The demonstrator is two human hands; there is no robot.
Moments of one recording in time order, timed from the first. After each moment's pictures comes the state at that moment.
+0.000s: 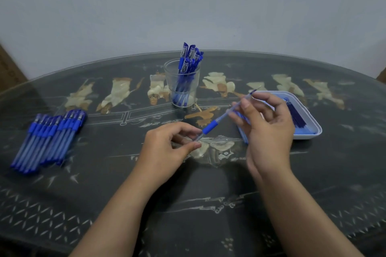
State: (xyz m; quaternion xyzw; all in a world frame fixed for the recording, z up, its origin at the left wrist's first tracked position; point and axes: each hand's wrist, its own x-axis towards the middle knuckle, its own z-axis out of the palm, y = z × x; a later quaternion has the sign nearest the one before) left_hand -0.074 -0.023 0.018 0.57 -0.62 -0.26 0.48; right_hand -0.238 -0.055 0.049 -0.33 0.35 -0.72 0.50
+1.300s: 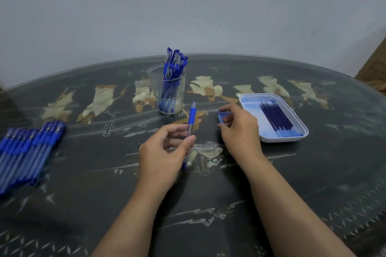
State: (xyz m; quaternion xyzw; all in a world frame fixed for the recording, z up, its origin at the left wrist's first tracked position) left_hand -0.102 -0.039 0.002 0.52 -0.48 -0.36 0.61; right_hand -0.256 -0.121 -0.002 -0.67 0.61 -0.39 0.14
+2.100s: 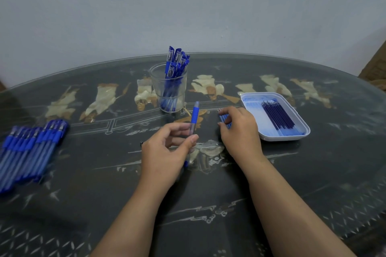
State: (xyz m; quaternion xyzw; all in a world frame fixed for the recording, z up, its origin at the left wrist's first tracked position) left_hand -0.102 -0.040 0.002 0.53 -0.48 -0.35 0.61; right_hand -0.256 -0.126 -0.016 -0.71 0.59 -0.38 0.06
